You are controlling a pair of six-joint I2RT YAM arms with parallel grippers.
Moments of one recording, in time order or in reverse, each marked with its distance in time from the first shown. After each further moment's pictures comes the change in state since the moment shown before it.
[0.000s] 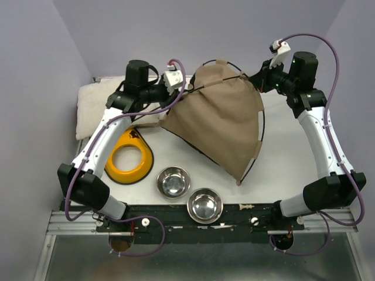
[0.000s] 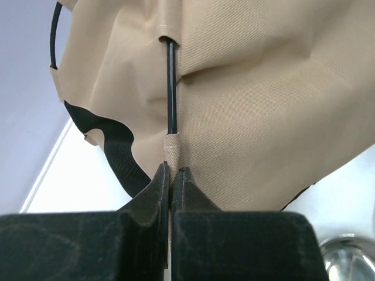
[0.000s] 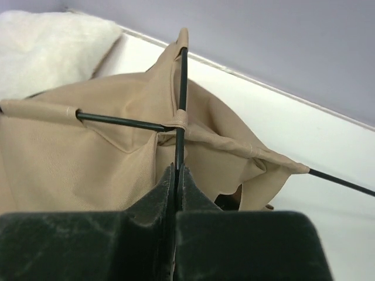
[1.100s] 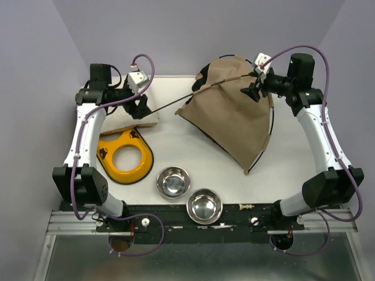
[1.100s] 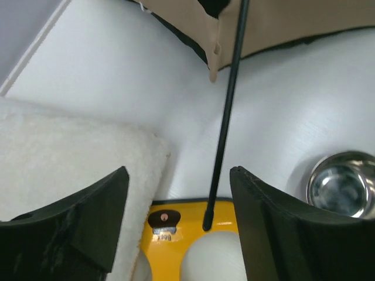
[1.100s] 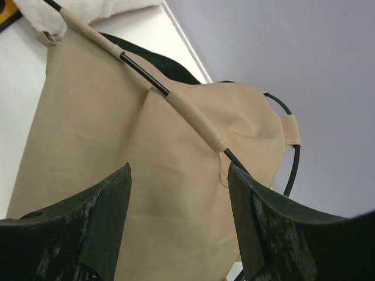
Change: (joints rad) left arm 0.291 0.063 0.034 -0.297 0.080 0.137; right arm -0.036 0.035 -0.001 -0.052 -0.336 -0.692
